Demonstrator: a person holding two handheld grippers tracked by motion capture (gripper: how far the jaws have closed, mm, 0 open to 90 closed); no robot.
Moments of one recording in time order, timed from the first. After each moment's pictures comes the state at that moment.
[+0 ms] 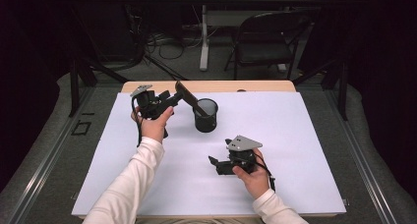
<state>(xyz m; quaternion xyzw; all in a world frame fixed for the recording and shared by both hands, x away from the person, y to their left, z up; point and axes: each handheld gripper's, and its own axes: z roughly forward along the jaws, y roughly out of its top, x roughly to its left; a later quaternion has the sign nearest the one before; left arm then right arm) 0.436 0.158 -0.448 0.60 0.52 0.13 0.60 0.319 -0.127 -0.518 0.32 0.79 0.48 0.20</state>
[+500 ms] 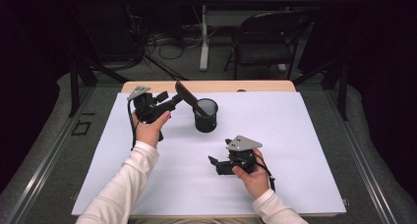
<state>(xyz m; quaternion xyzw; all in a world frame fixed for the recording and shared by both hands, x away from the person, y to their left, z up) 0.420 0.164 -0.440 0.62 0.48 0.15 0.60 0.319 -0.127 -0.518 0.32 0.79 0.47 0.20</state>
